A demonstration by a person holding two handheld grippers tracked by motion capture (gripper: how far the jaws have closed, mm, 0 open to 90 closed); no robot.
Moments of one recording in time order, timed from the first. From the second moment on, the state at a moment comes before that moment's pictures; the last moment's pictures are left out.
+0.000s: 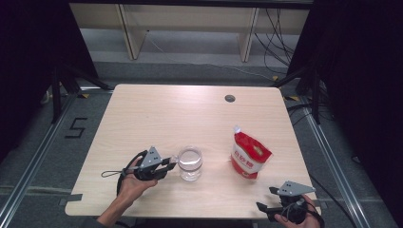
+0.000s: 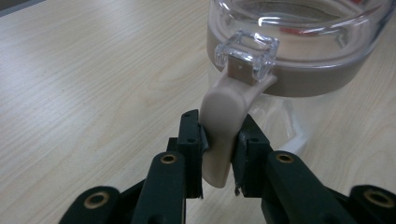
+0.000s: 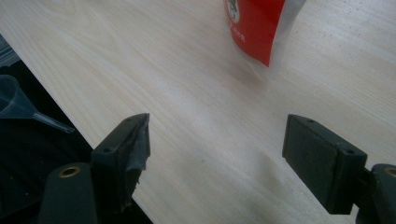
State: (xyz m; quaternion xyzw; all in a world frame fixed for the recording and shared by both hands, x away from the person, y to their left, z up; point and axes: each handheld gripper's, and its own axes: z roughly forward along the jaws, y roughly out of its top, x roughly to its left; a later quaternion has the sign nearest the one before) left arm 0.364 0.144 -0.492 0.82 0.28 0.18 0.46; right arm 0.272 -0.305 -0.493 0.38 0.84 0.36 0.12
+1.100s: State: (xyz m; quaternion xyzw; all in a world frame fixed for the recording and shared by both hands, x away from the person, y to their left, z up) left arm 0.329 0.117 -0.492 0.84 0.24 0.14 0.47; right arm 0.271 -0.304 -0.494 0.38 0.84 0.36 0.12
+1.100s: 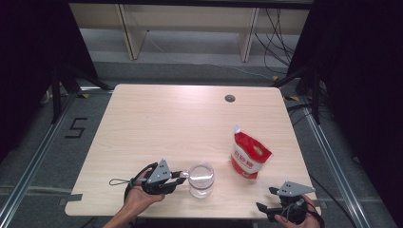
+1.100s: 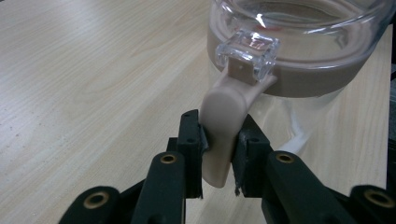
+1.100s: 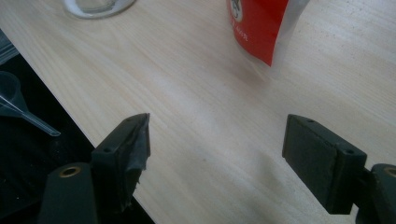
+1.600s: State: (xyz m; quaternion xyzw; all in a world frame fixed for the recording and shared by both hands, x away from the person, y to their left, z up) left arm 0.321 0.113 -0.494 0.84 0.23 0.12 0.47; right arm 0.270 -0.303 -0.493 0.38 0.84 0.36 0.12
